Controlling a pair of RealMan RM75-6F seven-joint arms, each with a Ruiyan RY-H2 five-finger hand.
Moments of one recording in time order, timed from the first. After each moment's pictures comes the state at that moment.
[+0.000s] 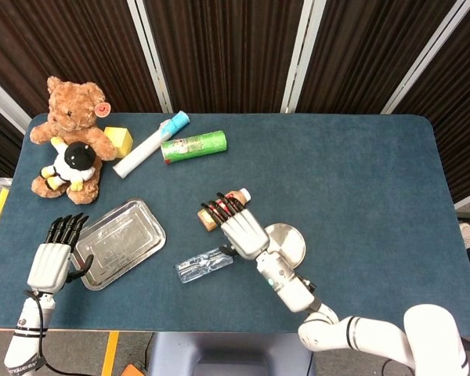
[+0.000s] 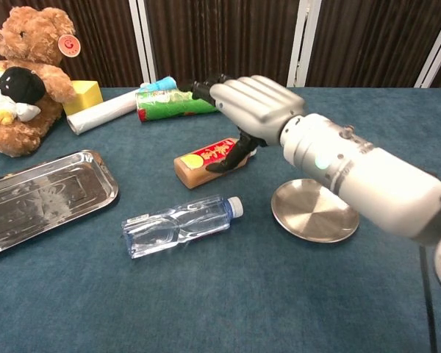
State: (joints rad) left arm -0.26 -1.44 -0.07 -1.31 1.49 1.43 -0.02; right arm 0.81 -1.85 0.32 -1.28 -1.40 1.00 -0.49
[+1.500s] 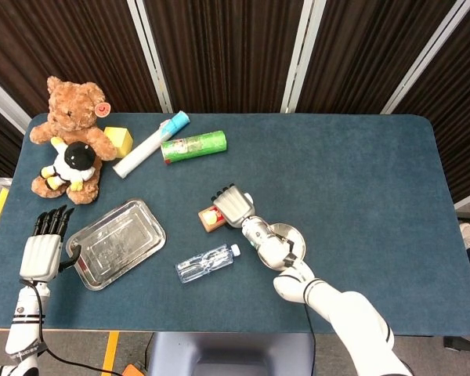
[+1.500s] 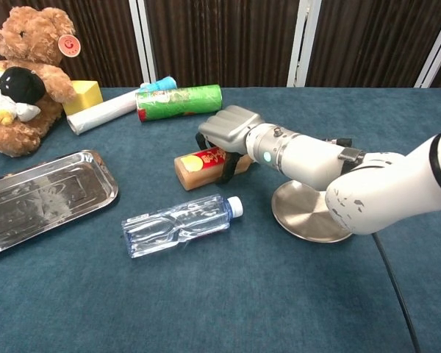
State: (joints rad) left arm -0.29 -1.47 -0.13 -1.21 1.37 1.34 0.03; right arm 1.17 -2.10 0.24 -0.49 -1.35 0.69 -0.25
